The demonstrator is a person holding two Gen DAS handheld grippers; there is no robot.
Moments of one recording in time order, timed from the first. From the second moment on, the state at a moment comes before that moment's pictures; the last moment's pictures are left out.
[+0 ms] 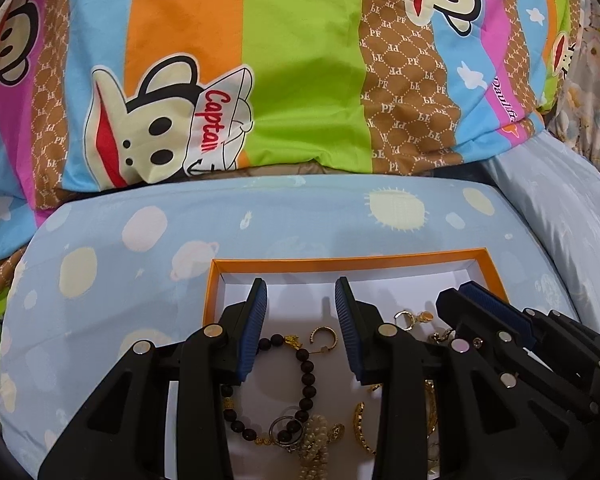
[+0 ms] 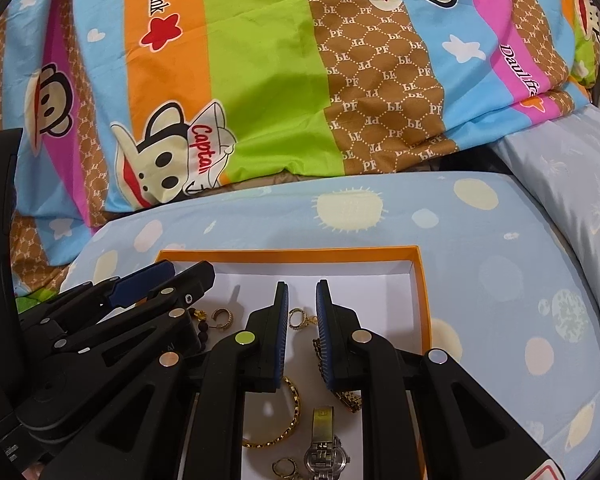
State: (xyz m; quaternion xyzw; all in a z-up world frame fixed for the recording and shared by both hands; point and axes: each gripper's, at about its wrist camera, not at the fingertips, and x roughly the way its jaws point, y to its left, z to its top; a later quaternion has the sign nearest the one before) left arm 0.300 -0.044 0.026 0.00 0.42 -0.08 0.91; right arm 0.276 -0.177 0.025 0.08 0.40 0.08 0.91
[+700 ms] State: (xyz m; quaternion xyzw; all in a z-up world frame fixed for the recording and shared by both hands) left arm 0.149 -0.024 0.052 0.01 0.36 -0.08 0.93; right arm 0.125 -0.180 0.045 0.05 0.35 0.06 0.94
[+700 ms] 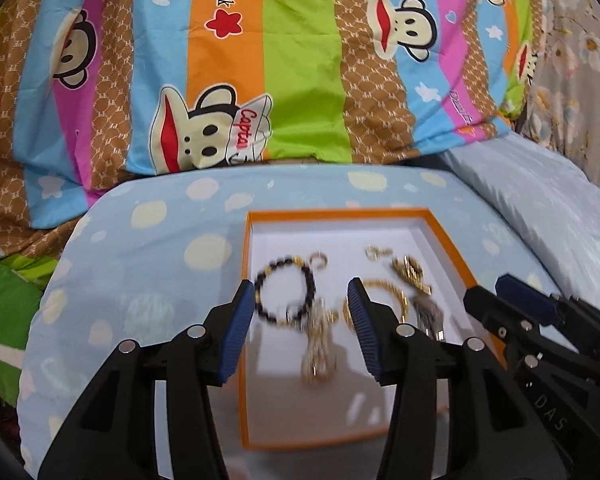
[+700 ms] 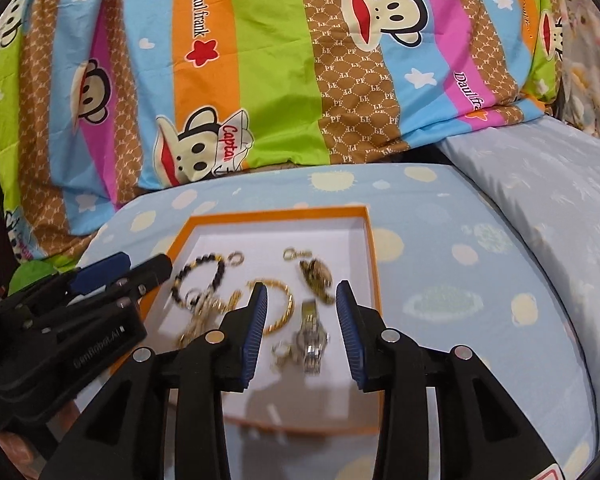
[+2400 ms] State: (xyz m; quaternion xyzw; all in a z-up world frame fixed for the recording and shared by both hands) left arm 0.099 -0.016 0.023 0.03 0.36 -0.01 0.93; right arm 0.081 -0.170 0.018 0.04 0.34 0.03 0.94
